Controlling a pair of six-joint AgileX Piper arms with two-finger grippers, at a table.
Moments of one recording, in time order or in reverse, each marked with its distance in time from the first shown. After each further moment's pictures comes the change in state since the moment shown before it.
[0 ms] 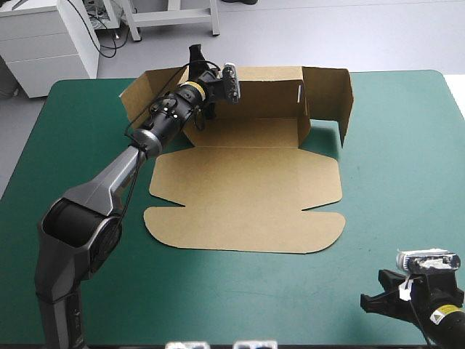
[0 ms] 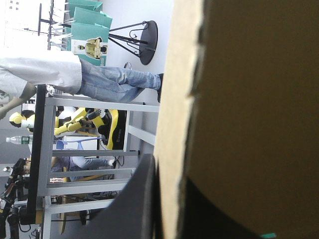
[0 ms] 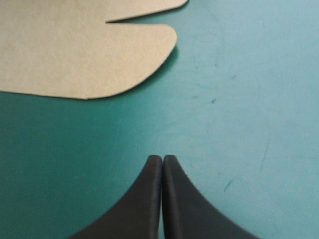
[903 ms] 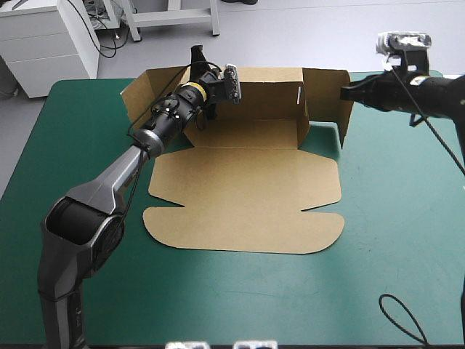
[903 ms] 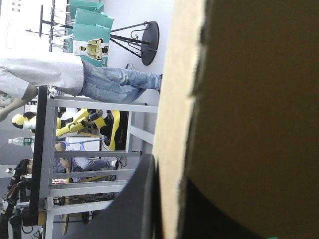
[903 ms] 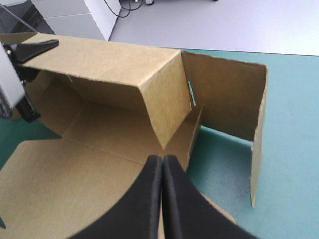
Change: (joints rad) left arm 0.000 0.020 -0.008 0.004 -0.008 0.003; right arm 0.008 1.169 -1.125 0.303 -0.135 -0.238
